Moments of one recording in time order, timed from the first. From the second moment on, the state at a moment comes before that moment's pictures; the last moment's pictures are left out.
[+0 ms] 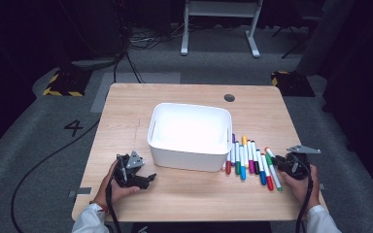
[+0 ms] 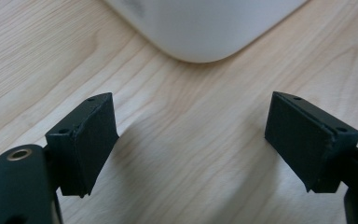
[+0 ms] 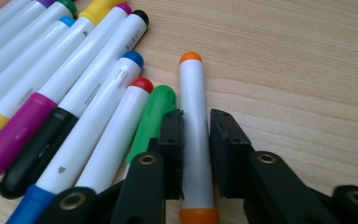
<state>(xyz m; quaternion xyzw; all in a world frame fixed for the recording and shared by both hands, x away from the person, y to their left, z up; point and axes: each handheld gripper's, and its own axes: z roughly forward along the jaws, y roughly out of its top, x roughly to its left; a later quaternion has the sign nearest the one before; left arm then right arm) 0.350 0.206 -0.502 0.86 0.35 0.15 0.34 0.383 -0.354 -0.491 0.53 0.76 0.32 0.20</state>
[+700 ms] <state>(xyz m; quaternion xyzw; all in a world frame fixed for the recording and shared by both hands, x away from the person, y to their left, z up) 0.355 0.212 -0.502 0.86 0.36 0.15 0.34 0.371 -0.414 -0.494 0.49 0.77 0.36 0.17</state>
